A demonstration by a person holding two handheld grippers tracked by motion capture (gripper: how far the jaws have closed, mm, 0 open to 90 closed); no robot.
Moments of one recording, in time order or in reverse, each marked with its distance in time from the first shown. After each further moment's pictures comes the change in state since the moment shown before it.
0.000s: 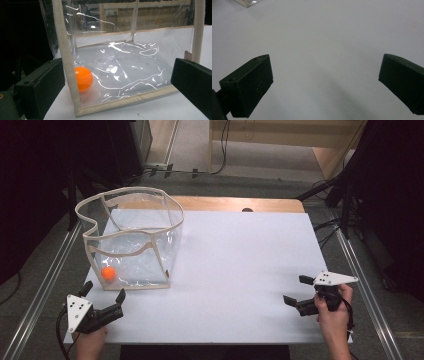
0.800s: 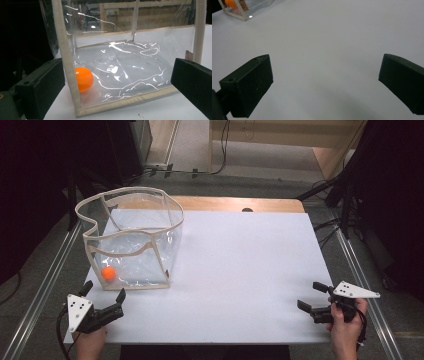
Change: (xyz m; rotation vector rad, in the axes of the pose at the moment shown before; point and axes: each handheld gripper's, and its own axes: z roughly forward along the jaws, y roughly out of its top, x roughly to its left) left arm 0.000 0.000 0.001 0.002 0.004 0.003; right arm -0.017 -0.042 -0.024 -0.147 -0.027 0.078
